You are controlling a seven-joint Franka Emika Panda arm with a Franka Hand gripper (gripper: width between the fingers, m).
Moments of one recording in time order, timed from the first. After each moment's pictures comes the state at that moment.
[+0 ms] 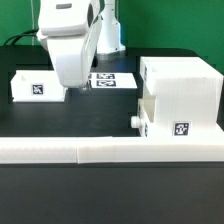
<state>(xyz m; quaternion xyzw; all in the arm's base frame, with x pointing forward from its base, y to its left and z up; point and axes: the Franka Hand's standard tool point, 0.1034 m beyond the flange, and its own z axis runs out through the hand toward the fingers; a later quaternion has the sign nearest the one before) 0.497 -0.034 0.065 -0.76 -0.63 0.05 0.14</state>
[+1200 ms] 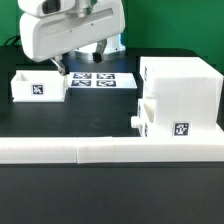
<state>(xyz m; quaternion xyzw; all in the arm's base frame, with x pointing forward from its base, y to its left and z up) 0.449 -0.053 0.071 -0.96 -0.27 0.06 0.07</state>
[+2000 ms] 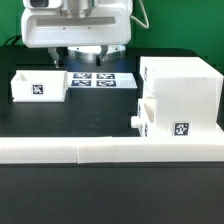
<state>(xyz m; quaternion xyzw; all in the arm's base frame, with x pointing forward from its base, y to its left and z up) 0.415 -0.061 0.064 -1.00 0.02 0.09 0.02</state>
